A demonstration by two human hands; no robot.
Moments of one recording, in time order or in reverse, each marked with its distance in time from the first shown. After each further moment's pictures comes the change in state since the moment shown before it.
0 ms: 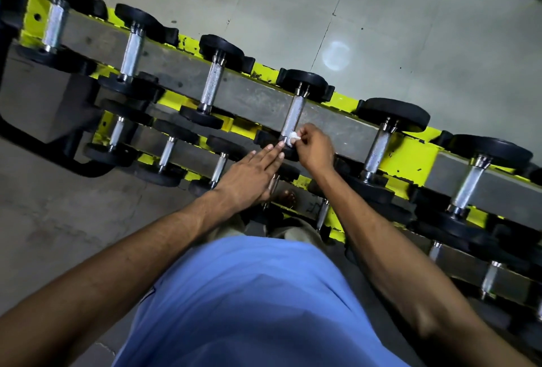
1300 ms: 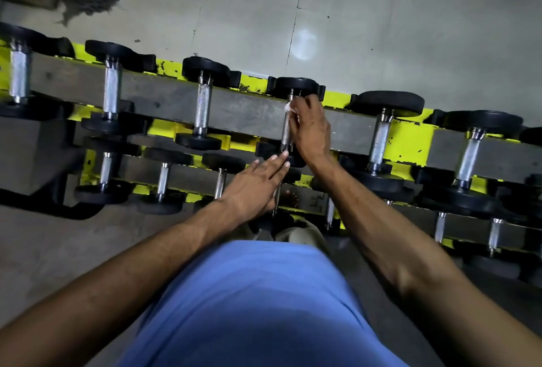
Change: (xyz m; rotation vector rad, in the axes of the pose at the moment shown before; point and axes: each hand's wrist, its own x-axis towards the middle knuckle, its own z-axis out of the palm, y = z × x) left_hand 0.009 -0.040 0.002 0.002 -0.008 0.196; right_hand 0.033 -0.032 0.008 -0.199 0.427 -0.369
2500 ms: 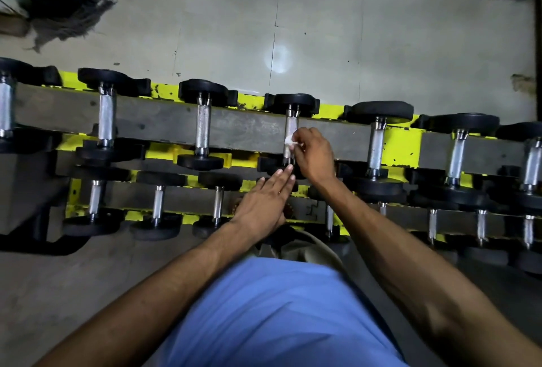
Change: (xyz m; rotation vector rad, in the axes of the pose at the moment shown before) left_hand 0.005 -0.008 0.008 -0.068 0.032 0.026; right_hand -0.023 -0.013 -0.017 0.056 -0.145 0.173
